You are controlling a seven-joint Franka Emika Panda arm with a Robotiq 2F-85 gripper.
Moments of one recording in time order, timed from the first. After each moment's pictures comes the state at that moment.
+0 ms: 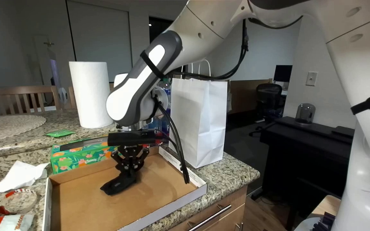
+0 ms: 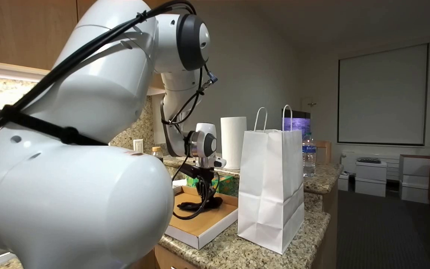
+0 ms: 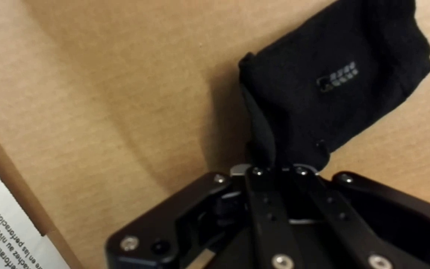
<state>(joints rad) 0.36 0.47 0.09 -1.96 0.00 2.46 0.78</state>
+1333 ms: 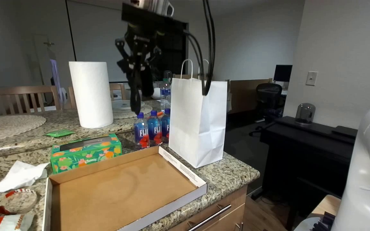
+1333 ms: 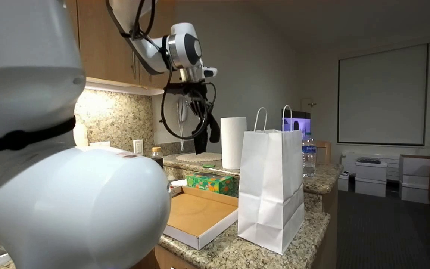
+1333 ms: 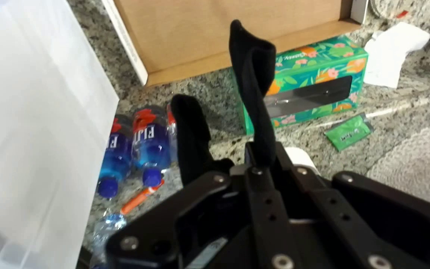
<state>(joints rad) 0.27 -0.26 0.17 -2.08 -0.09 2.23 0.74</state>
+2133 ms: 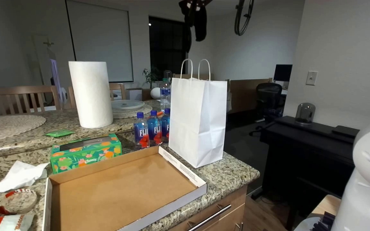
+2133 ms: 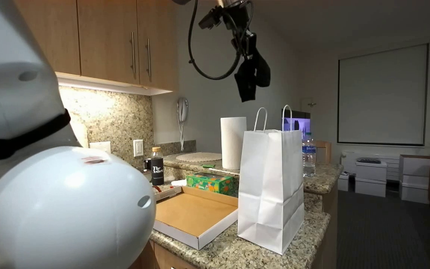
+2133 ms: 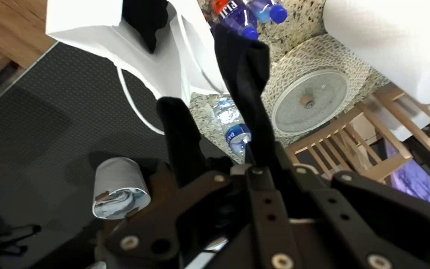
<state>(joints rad) -0.03 -0.43 0.09 -1.85 -0.04 1.98 0.76</state>
